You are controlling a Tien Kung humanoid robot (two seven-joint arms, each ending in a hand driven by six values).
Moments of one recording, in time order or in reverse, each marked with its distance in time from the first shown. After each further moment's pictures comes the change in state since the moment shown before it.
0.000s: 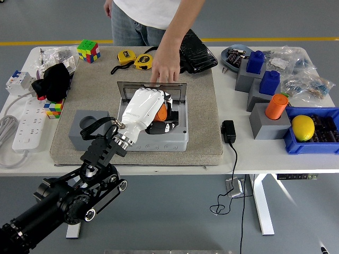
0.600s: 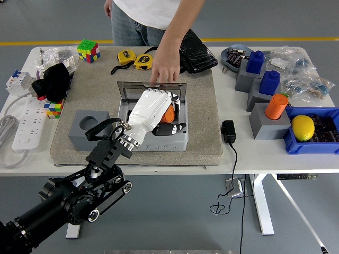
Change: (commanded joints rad) left arm -0.028 -0.007 0.029 0.036 -0.023 0.013 -0.010; right arm 0.004 -0.004 -0.013 0.000 0.002 0.000 -0.003
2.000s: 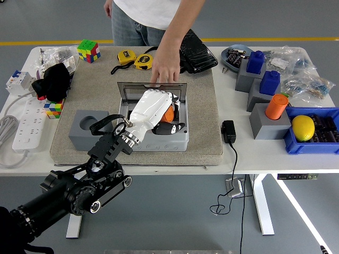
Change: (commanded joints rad) left arm -0.070 0.000 0.088 0.102 -0.094 0.013 -0.027; right arm 0.005 0.000 -0.007 0.000 0.003 -0.002 -0.002
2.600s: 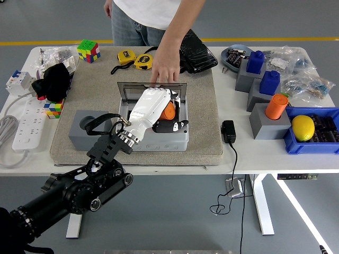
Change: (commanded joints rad) left arm 0.002 0.000 -0.001 -0.005 -0.124 0.016 -0.066; right arm 0.001 0.000 -0.009 0.000 0.008 0.003 -0.002
